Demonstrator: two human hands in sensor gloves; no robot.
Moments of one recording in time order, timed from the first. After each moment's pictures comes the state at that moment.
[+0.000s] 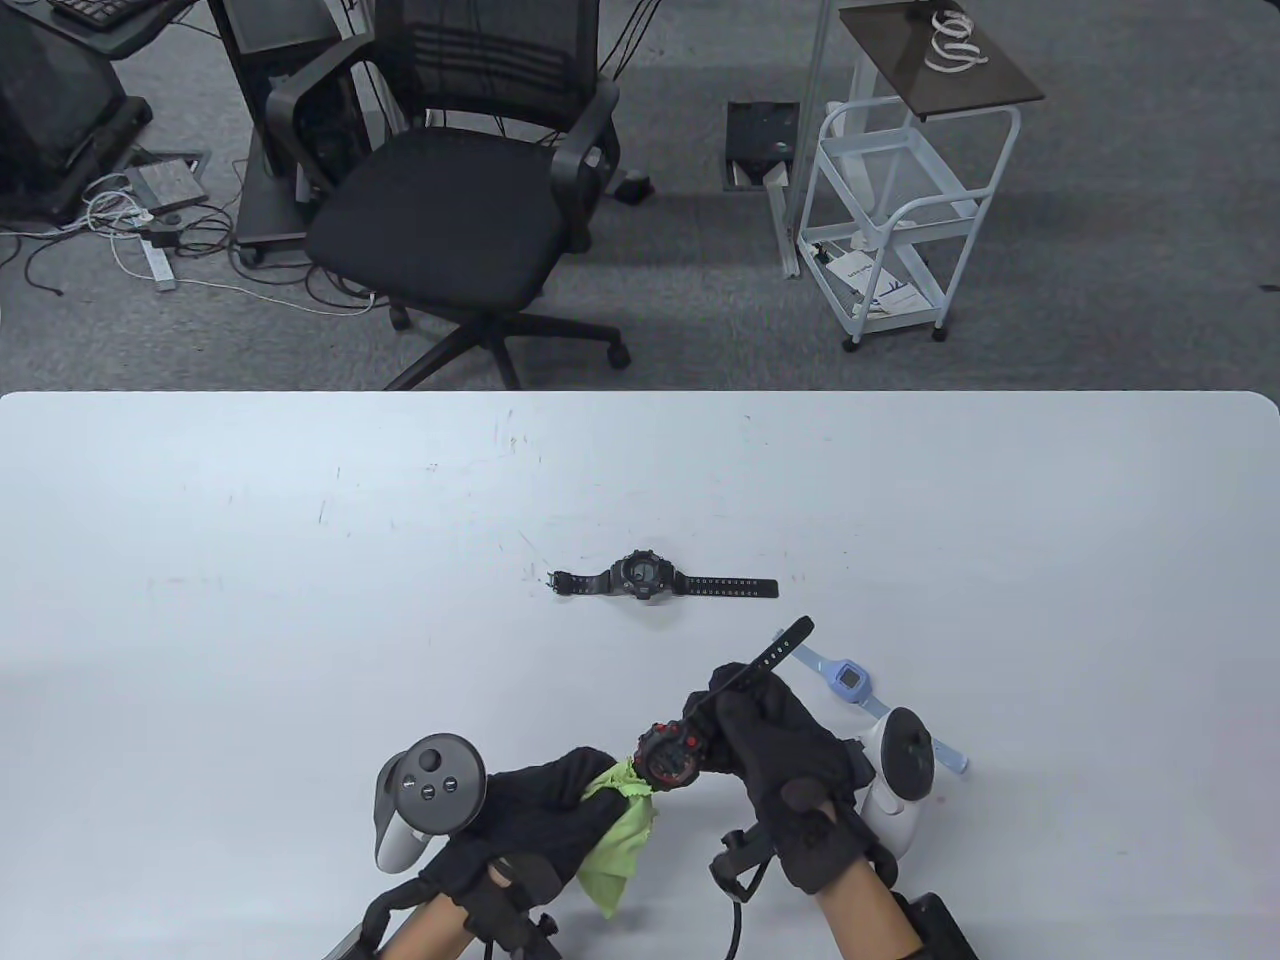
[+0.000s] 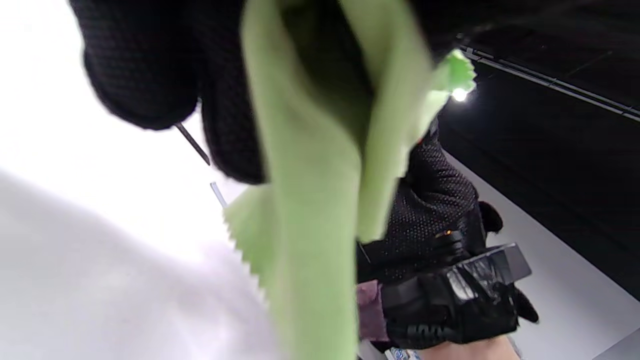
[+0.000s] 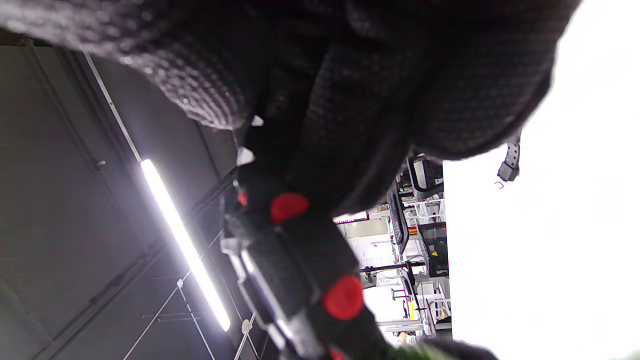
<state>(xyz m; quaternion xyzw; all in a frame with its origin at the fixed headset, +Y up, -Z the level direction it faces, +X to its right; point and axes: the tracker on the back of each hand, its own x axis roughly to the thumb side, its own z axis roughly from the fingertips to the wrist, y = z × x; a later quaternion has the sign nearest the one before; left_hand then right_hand) -0.152 -0.730 -0.232 -0.10 -0.28 0.51 0.81 0.130 -0.743 -0.257 0.09 0.02 0.61 0.78</state>
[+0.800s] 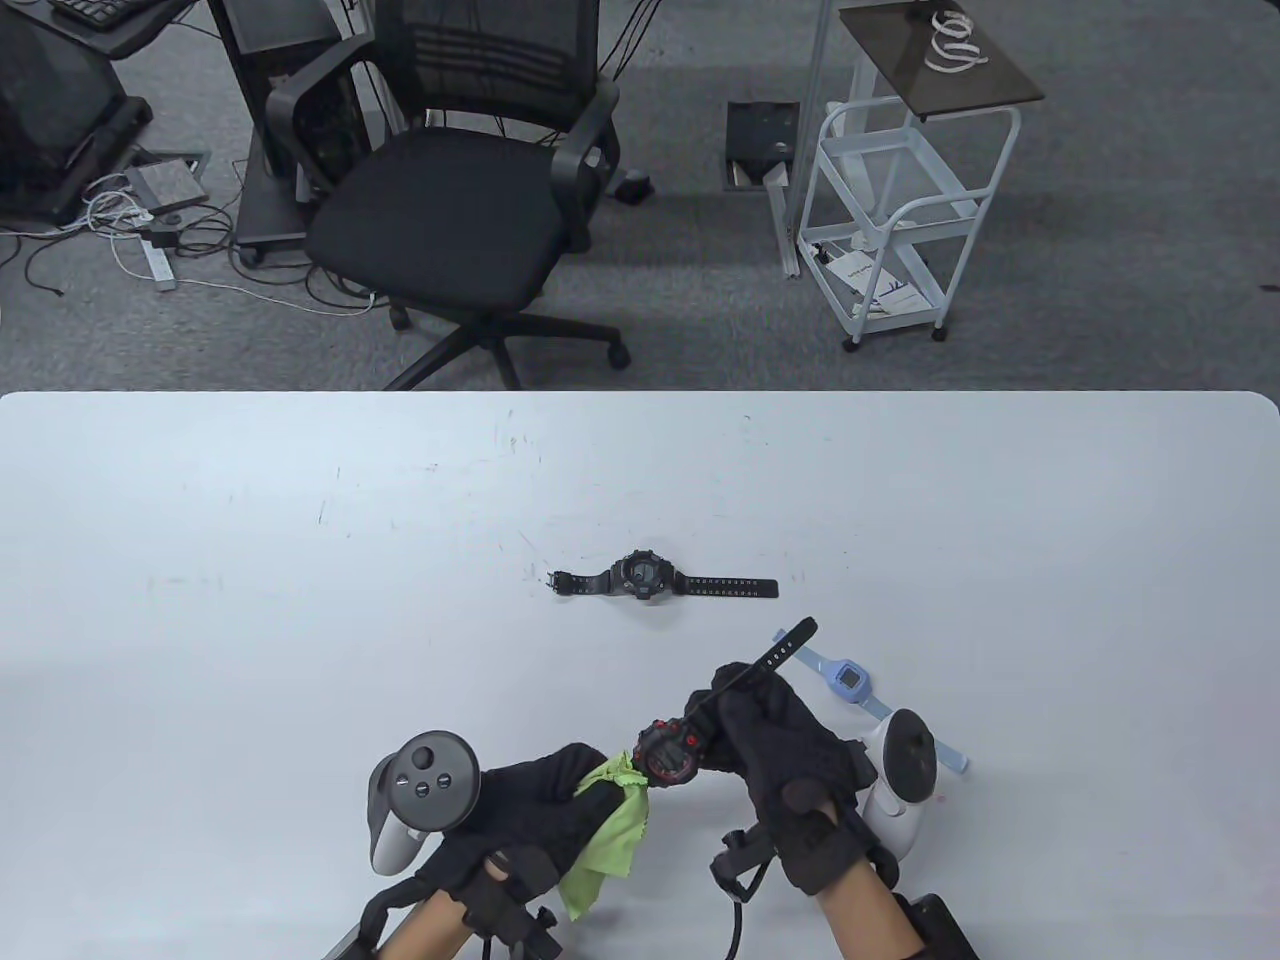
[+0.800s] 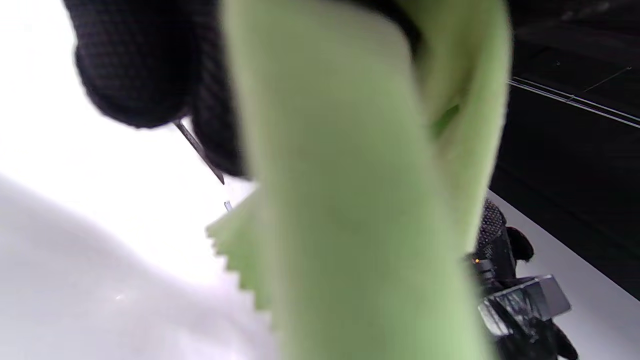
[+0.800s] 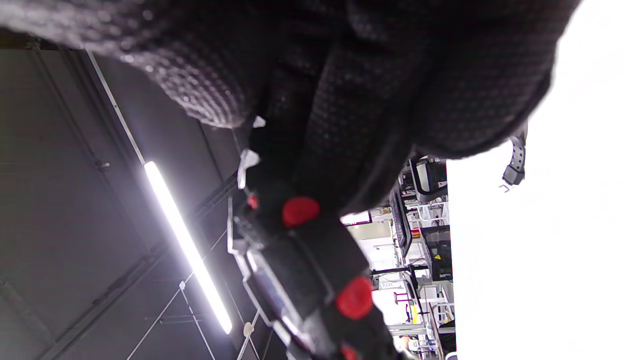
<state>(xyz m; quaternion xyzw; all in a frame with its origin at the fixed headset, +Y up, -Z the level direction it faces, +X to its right) -0.161 -0.730 -0.234 -0.08 -0.24 0.52 0.82 0.131 -0.741 -0.256 0.09 0.02 0.61 0.78</state>
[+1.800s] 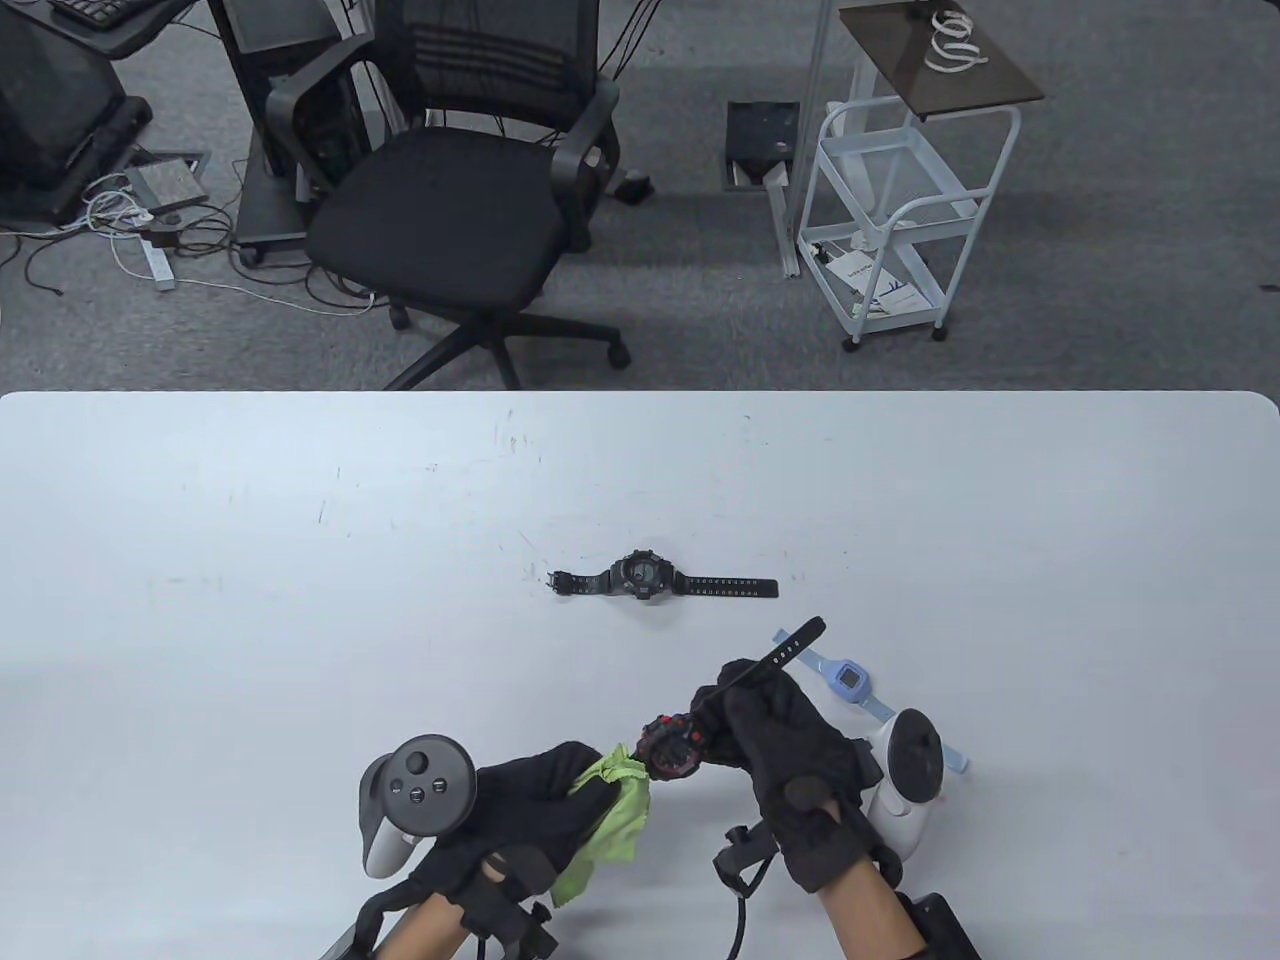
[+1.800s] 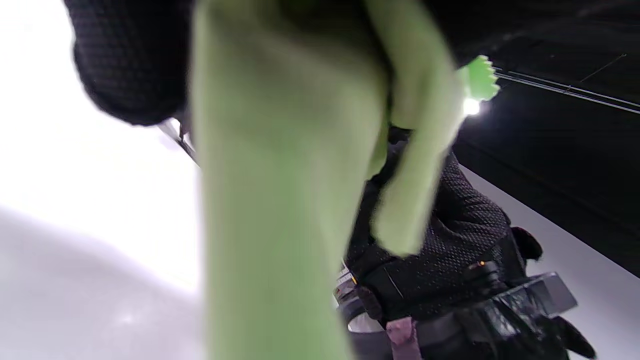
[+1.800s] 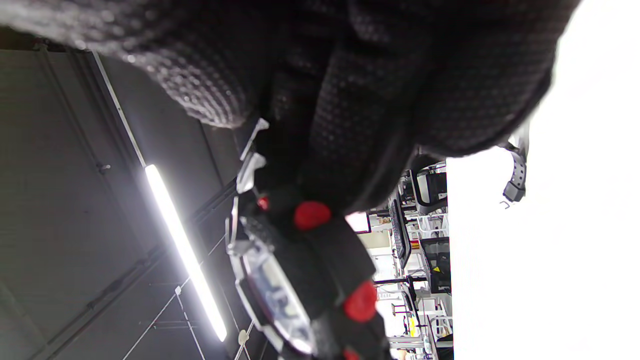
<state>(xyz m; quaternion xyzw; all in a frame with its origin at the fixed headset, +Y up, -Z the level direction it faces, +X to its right) -0.162 -0.726 -0.233 -0.07 -0.24 0.49 0.83 0.136 -0.740 -0.257 0.08 0.00 0.62 0.78</state>
